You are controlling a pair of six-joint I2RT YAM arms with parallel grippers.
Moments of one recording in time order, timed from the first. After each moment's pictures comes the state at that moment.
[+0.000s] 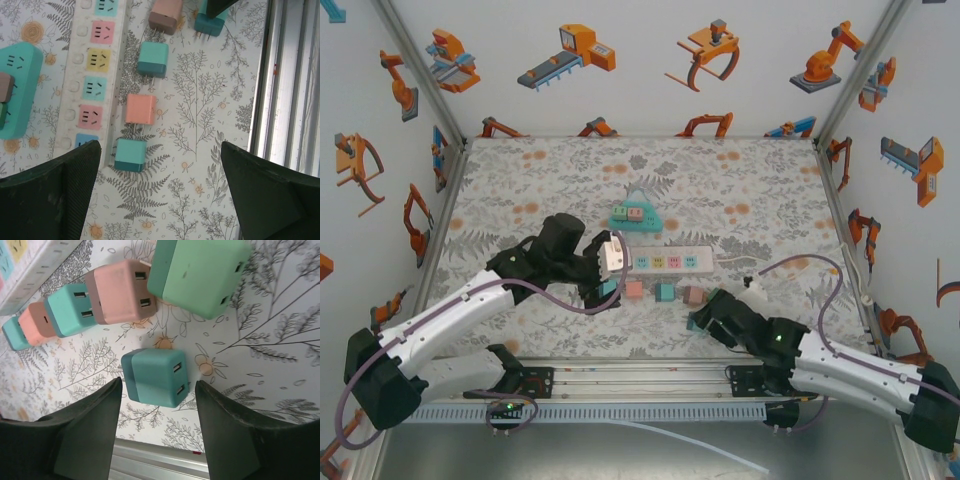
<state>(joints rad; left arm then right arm) -0.82 1.09 0.88 -0.52 0.44 0.52 1.03 0.63 0.26 -0.53 0.36 1.39</state>
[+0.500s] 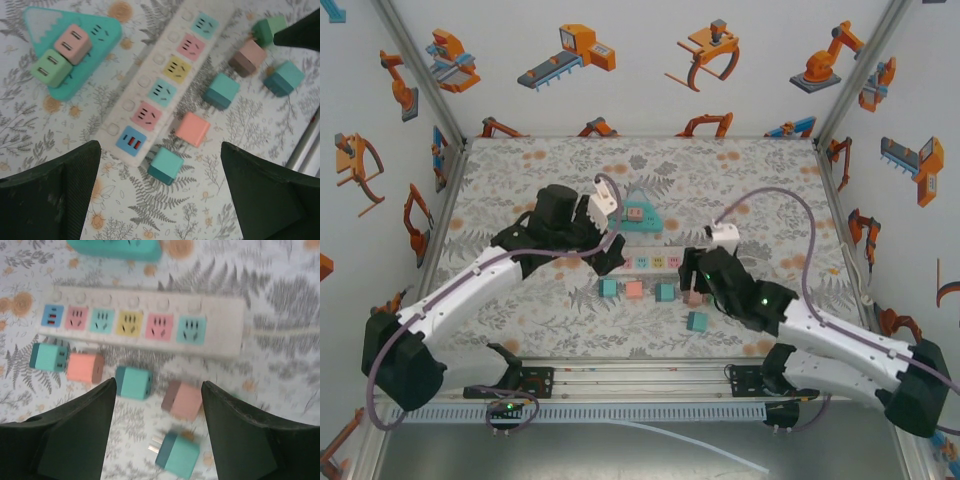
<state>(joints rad) -0.66 1.25 1.00 -0.38 0.33 0.20 0.91 0.96 0.65 -0.29 0.45 0.51</state>
